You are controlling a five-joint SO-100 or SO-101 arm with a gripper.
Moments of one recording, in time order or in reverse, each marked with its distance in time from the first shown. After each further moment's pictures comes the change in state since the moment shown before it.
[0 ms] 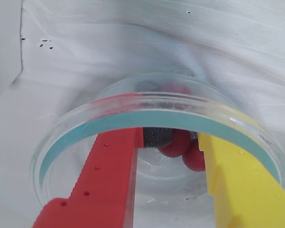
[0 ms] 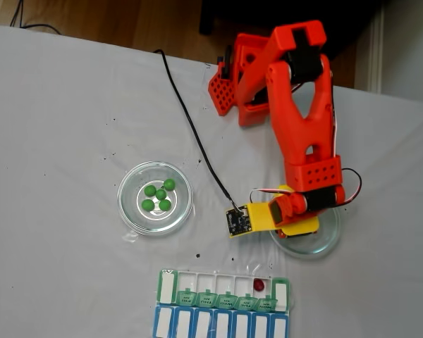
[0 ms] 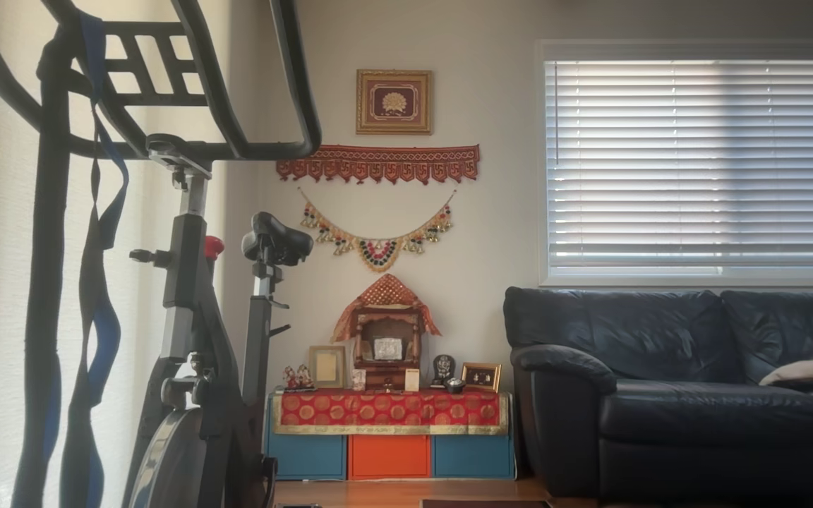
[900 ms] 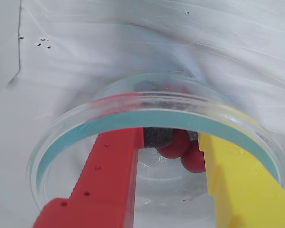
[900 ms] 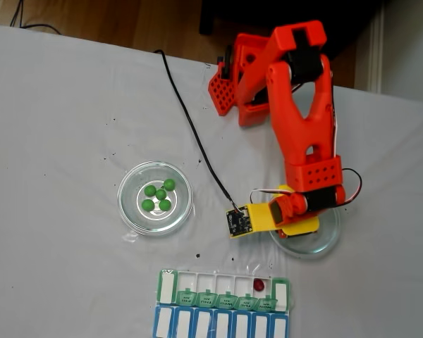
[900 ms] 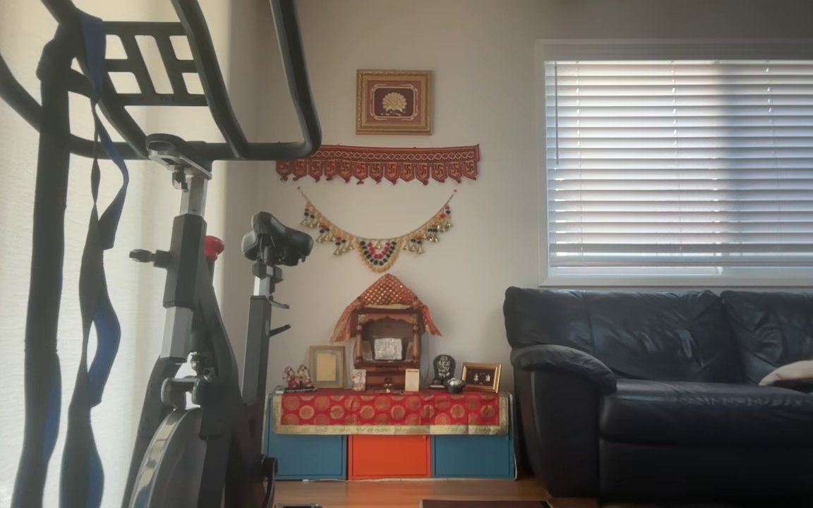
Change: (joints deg) arm -1.1 0.0 0.0 0.8 -0.7
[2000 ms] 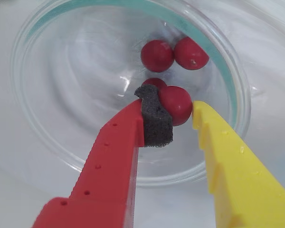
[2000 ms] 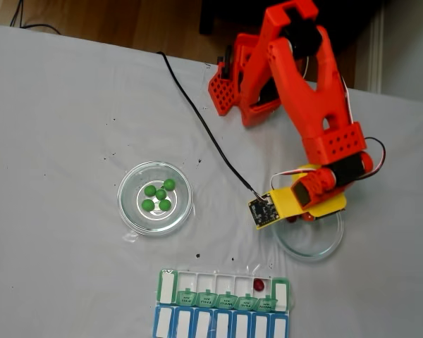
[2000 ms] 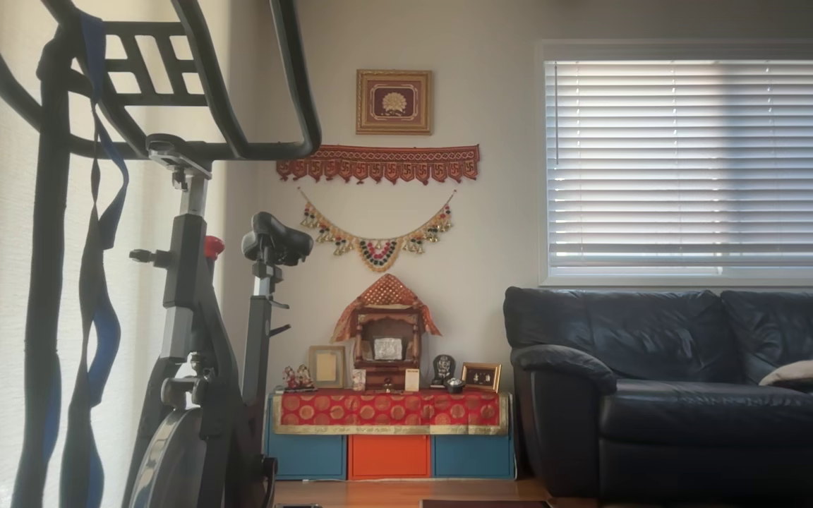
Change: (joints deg) arm -11.0 14.8 3.0 4.6 -0.5
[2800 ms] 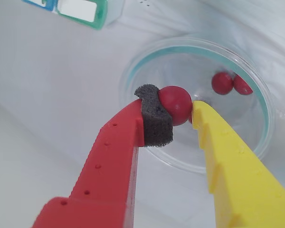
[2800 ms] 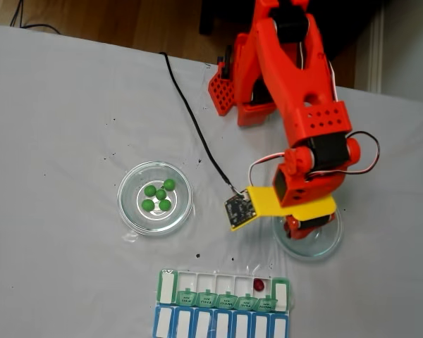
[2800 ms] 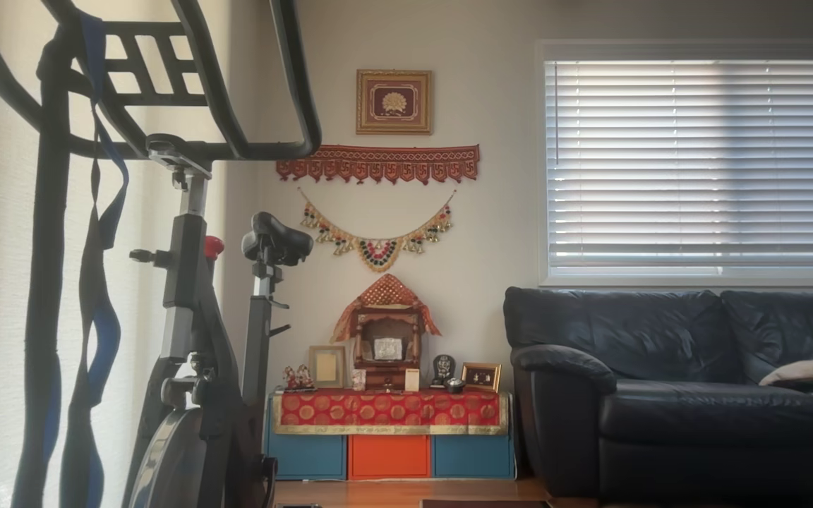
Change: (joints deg) arm 13.5 6.7 -10.3 2.3 -6.9
